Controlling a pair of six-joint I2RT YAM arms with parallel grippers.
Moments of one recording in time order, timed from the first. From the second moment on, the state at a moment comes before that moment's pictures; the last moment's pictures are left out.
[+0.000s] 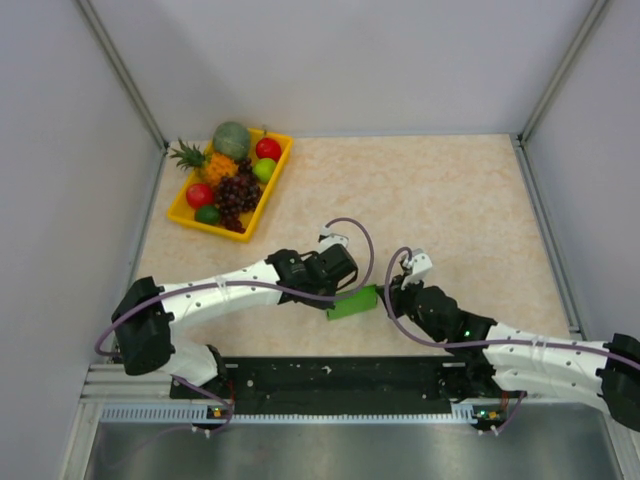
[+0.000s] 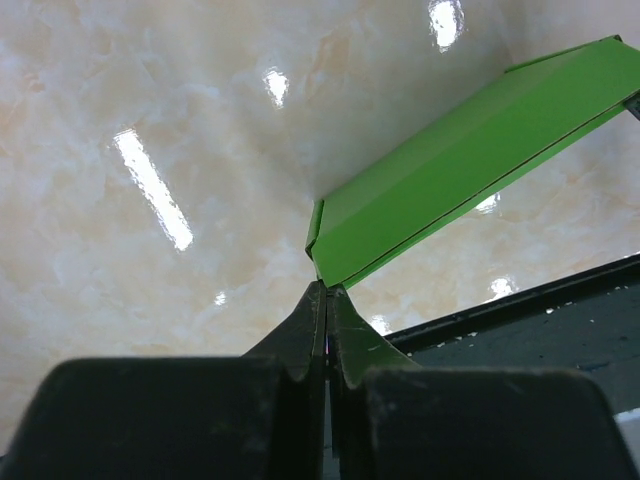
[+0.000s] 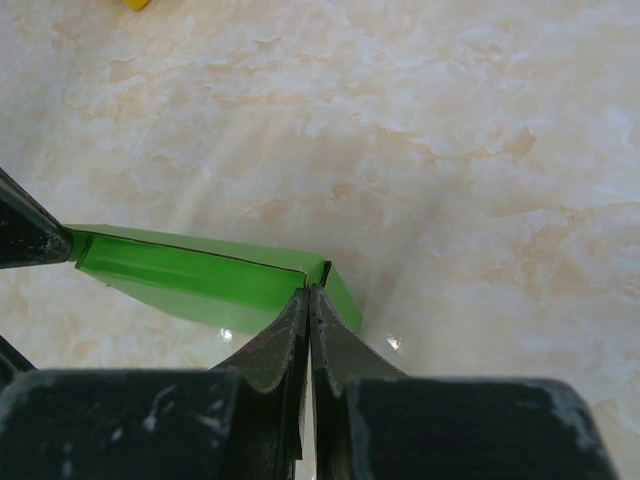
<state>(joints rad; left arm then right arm) -1.09 1.46 1.10 -0.80 -0.28 -0.71 1.03 0.83 0.22 0.28 0.38 0.43</state>
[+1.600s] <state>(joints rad) -0.96 1.35 1.01 -0.67 -0.02 -0.78 1.05 0.93 0.25 0.34 0.44 0.38</state>
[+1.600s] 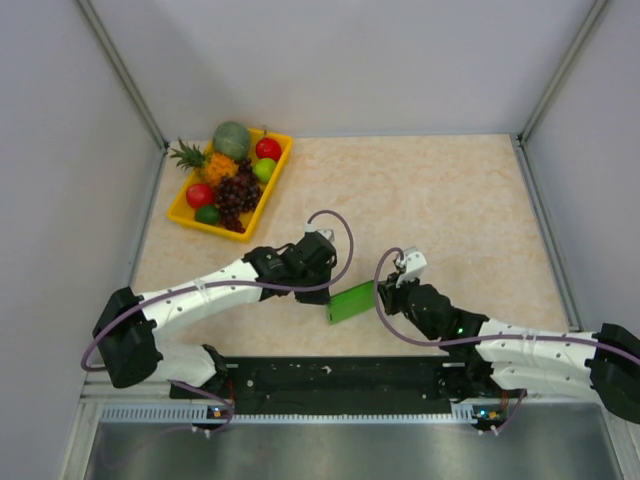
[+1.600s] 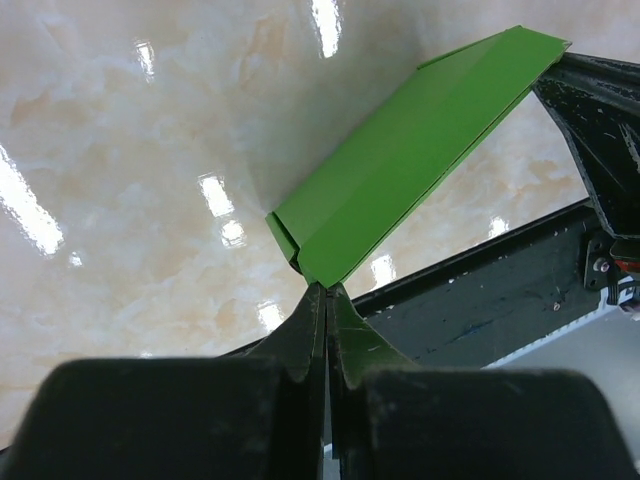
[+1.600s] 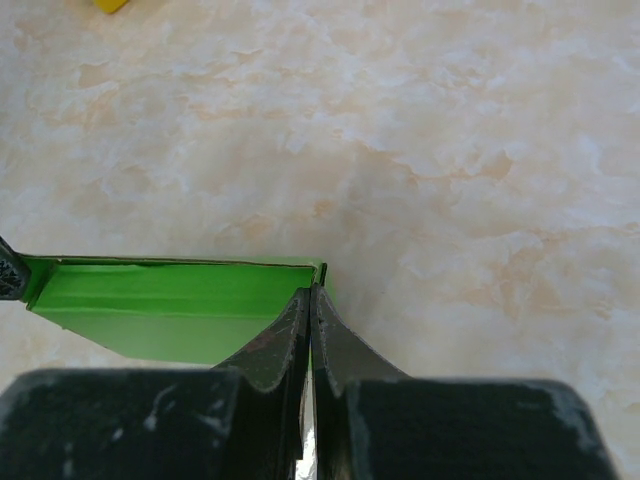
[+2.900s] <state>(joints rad) -1.00 1.42 1.04 -0.64 -0.25 -0.74 1.05 0.96 0.26 0.35 0.46 0.35</state>
